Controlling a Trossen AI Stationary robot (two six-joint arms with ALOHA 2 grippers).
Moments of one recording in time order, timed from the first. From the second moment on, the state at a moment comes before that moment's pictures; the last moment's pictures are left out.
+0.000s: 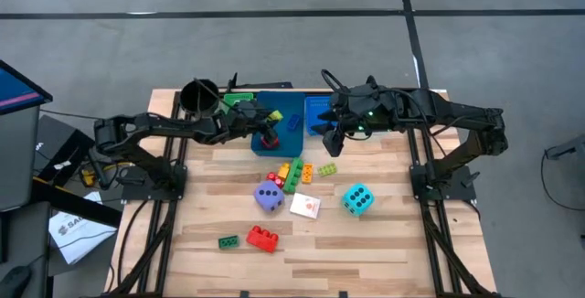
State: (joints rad) left arm 0.37 1.48 0.73 0.25 -0.28 -0.23; right arm 0.02 1.49 1.81 -0.92 0.26 0.41
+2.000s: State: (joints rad) left arm -0.48 1.01 0.60 -0.27 0.18 -0.41; right arm 0.41 1.89 1.91 -0.59 0.25 0.64
